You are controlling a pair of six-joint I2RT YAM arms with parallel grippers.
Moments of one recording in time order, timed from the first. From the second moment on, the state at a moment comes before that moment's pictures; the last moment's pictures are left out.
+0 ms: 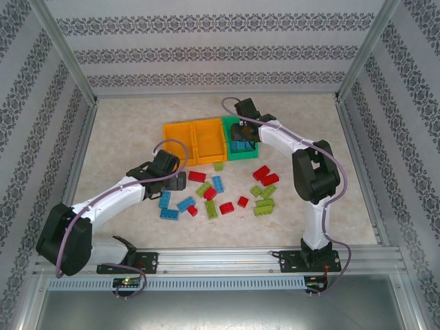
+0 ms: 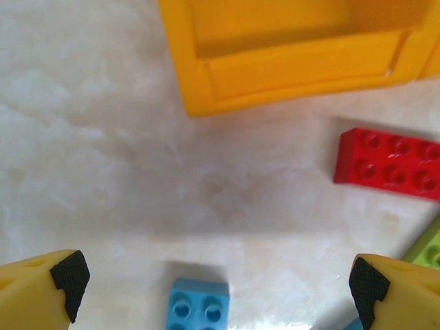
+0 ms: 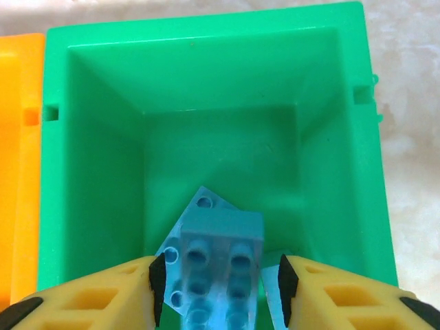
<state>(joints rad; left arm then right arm) -0.48 1.30 0.75 -0.53 -0.25 -0.47 0.43 2.03 1.57 -0.53 0.09 0.36</state>
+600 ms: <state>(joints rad) -0.48 1.34 0.65 -0.55 -0.18 -0.54 0.43 1.88 1.46 -0.49 0.06 0.37</state>
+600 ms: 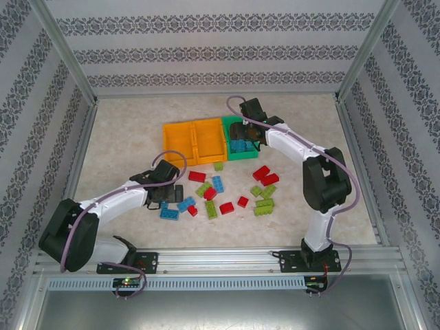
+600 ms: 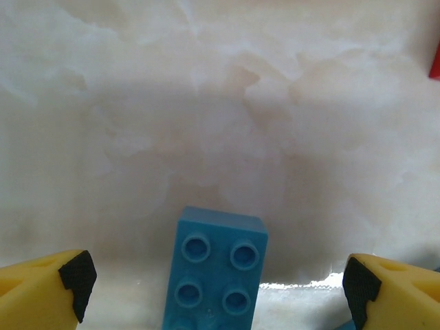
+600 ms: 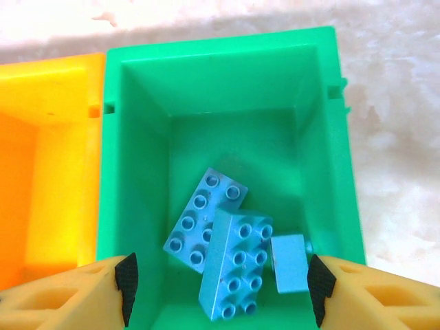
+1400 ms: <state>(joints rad) -0.46 1.42 0.66 -0.52 -0.16 -0.56 0.38 1.64 1.20 -0.47 0.07 0.37</state>
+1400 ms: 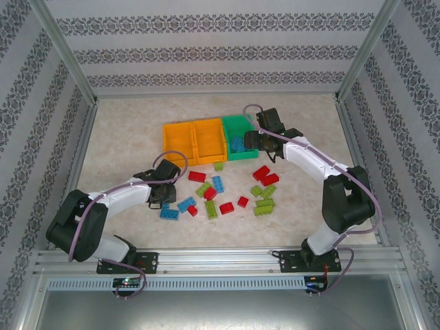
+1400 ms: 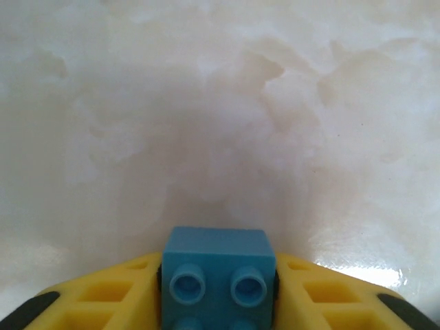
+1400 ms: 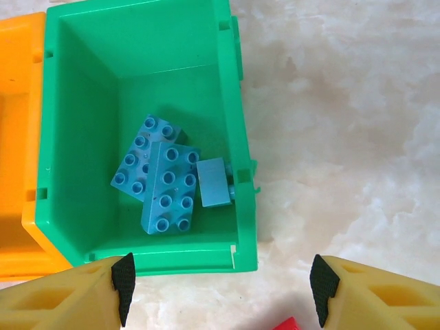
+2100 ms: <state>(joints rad) -0.46 1.40 0.83 -0.50 -0.04 -0.55 0.37 1.49 0.96 -0.45 0.12 0.39</state>
